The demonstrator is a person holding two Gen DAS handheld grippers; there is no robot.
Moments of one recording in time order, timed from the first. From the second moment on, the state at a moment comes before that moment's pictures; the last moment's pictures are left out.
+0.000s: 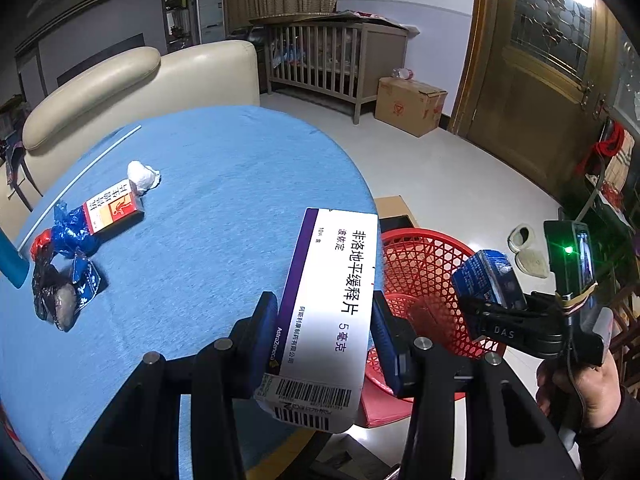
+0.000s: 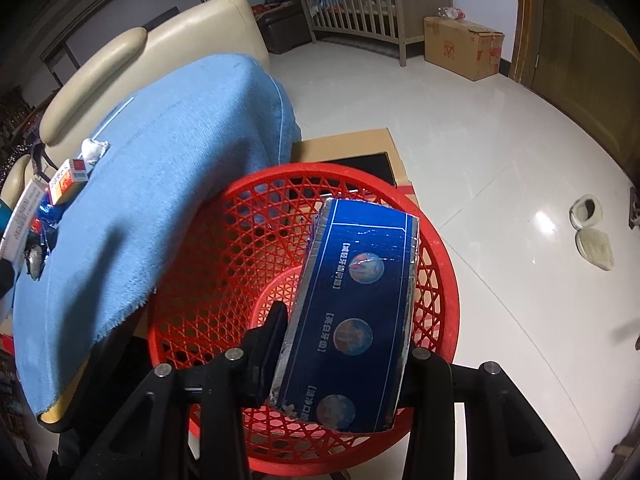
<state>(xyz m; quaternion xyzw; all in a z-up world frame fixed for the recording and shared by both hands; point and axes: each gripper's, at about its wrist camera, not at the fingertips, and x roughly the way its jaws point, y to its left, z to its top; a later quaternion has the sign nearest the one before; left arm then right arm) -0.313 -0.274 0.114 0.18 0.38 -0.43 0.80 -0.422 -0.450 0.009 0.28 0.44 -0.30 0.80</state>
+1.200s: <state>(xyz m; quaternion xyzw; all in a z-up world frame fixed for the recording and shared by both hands) -0.357 -0.355 0.093 0.23 0.38 -0.48 0.75 -0.504 -0.493 0.066 0.35 0.28 -0.35 0.82</state>
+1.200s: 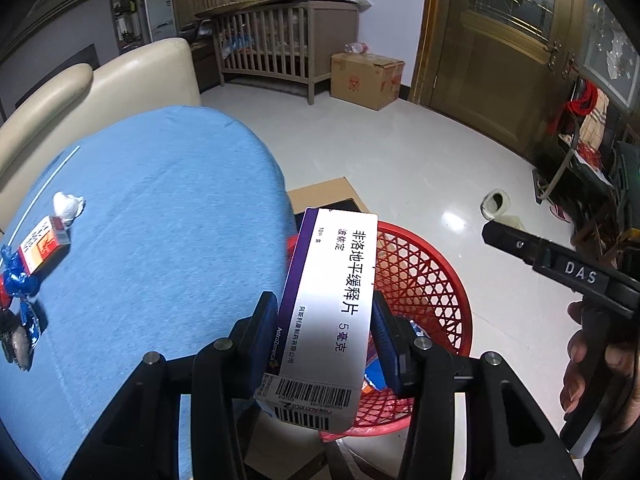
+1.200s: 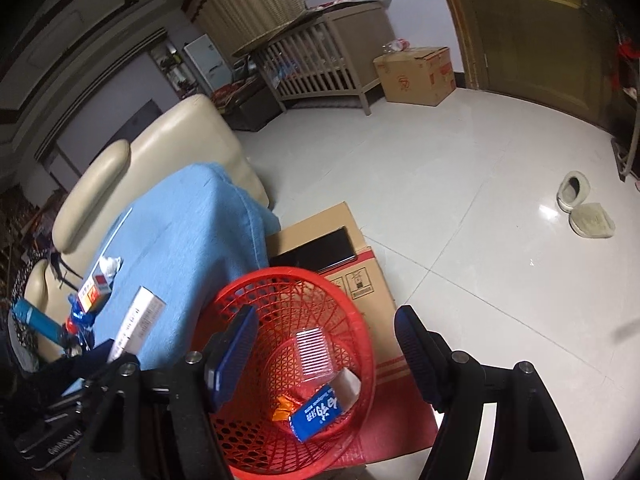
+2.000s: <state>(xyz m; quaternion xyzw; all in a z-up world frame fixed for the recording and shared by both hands) -0.369 -0.390 0.063 0.28 0.40 -0.48 0.73 -0.527 -0.504 0.066 0.38 0.25 -0.35 0.82</state>
